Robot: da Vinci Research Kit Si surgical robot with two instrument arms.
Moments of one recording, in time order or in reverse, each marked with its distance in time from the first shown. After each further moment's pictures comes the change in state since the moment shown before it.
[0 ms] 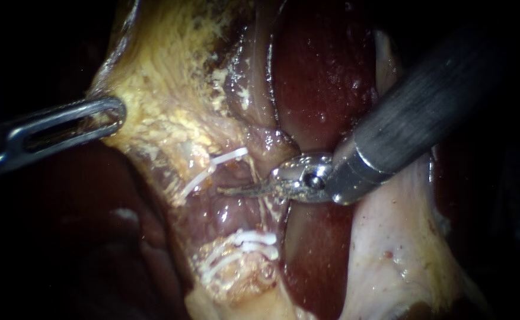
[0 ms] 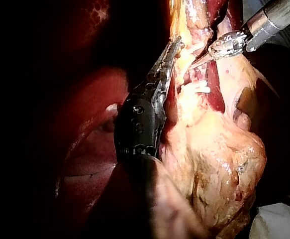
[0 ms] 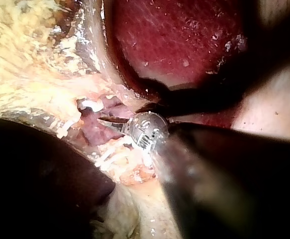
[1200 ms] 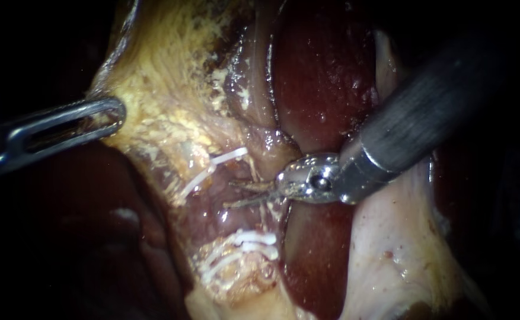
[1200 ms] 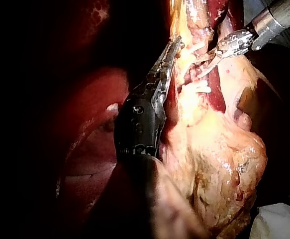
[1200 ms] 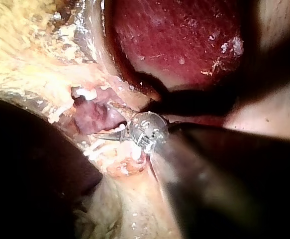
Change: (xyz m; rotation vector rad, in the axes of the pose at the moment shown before) right arm -0.002 -0.001 -0.002 0.021 0.011 -0.139; left arm 0.000 0.000 0.000 0.001 0.000 0.001
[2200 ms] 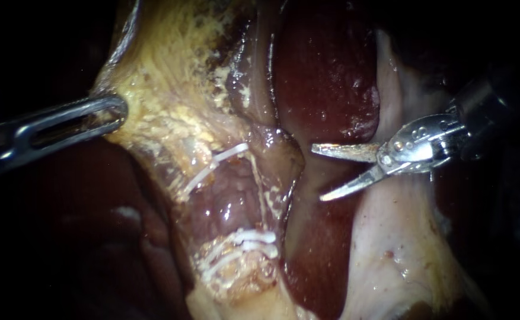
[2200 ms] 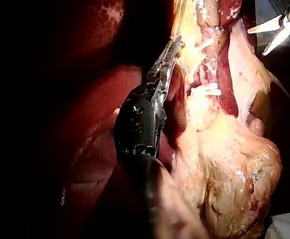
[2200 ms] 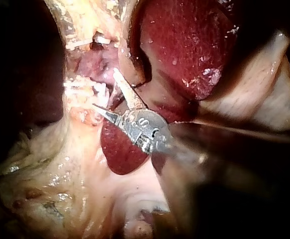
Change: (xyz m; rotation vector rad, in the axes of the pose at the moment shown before) right arm 0.001 -0.002 -0.015 -0.179 0.178 -0.482; left arm 0.004 0.004 0.005 -0.025 0.012 0.001
